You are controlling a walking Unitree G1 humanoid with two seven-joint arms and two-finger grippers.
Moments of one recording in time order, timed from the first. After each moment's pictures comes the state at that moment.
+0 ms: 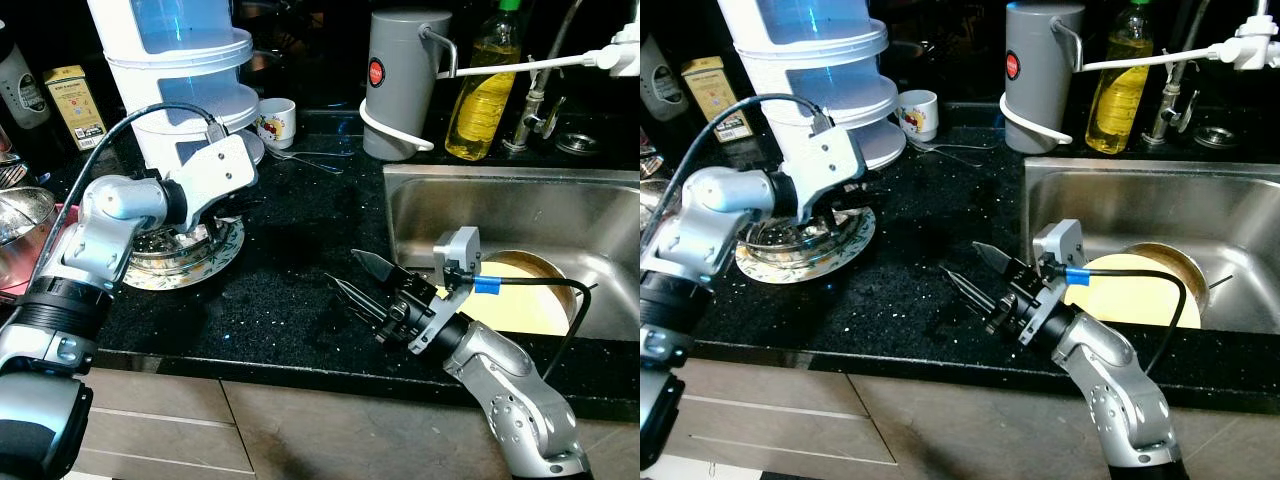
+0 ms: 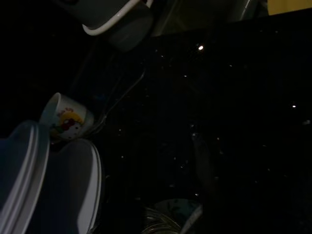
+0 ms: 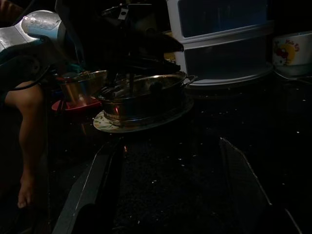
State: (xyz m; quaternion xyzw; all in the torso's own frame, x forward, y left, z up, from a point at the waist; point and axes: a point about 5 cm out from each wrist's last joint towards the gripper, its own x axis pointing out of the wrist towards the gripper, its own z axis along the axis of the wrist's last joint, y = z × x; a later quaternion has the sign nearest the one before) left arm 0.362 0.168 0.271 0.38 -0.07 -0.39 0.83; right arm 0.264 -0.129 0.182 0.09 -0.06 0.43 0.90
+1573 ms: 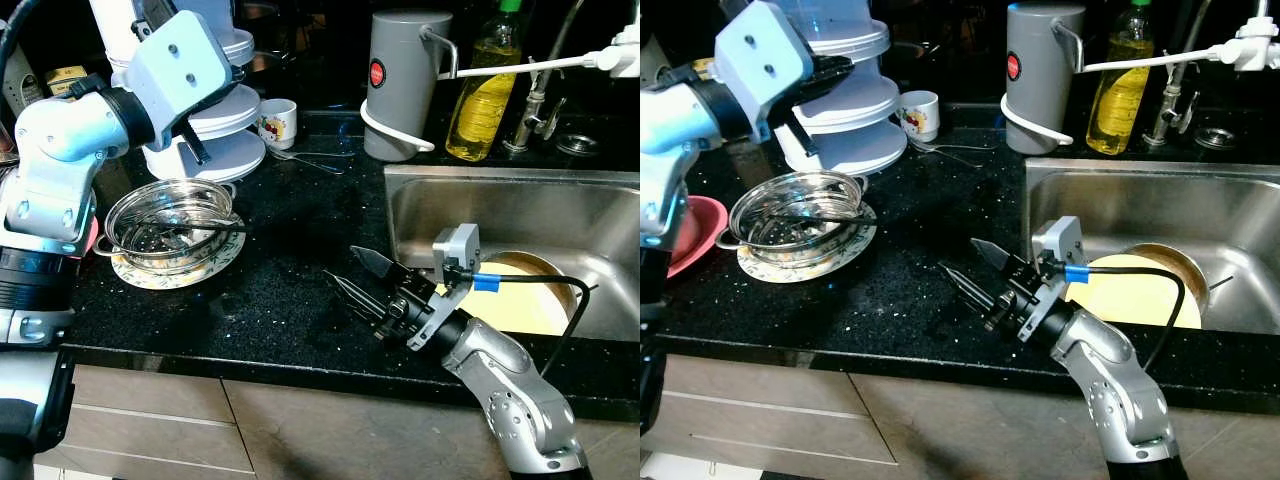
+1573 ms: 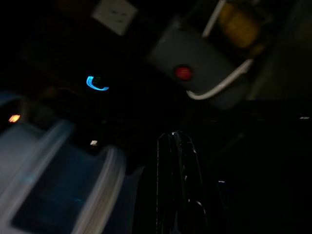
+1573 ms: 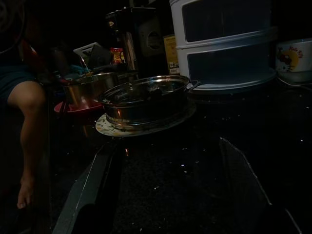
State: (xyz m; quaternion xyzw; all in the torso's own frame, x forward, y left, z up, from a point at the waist) left arm 0.337 0.174 0.361 0.40 -0.24 -0.28 0.84; right arm 0.267 -0.127 0.185 0.09 -0.07 0.43 0.89
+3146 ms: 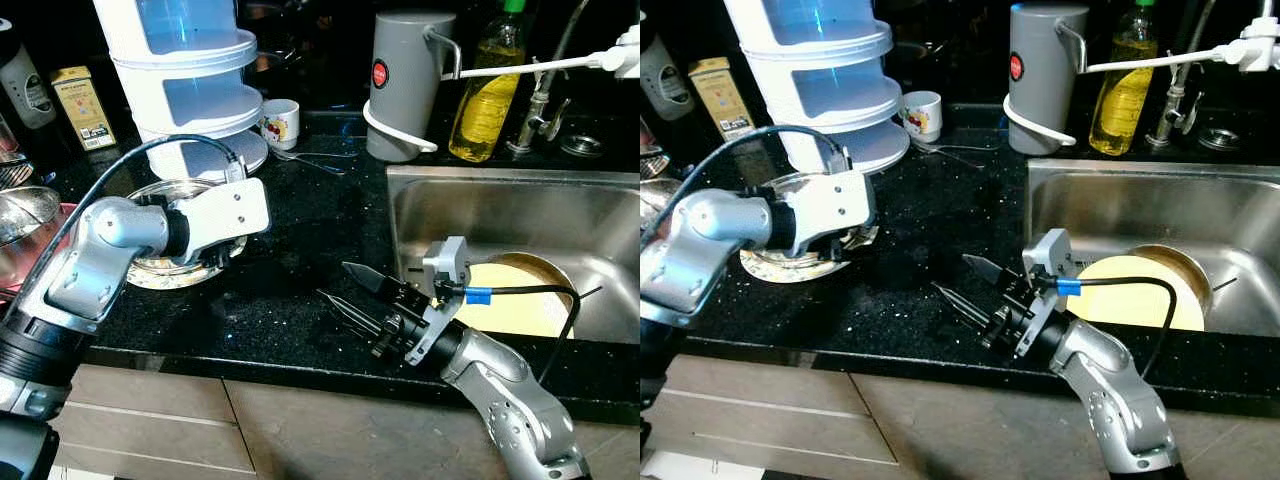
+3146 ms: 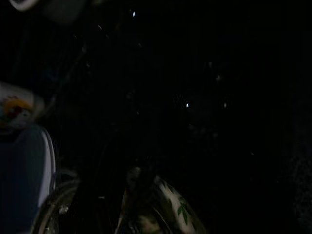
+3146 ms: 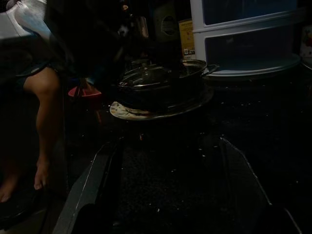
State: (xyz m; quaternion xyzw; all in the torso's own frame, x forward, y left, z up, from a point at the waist) left arm 0.330 0.162 0.249 0.43 0.00 -0.44 0.79; right arm 0.259 -0.124 0.175 0.08 -0.05 0.46 0.88
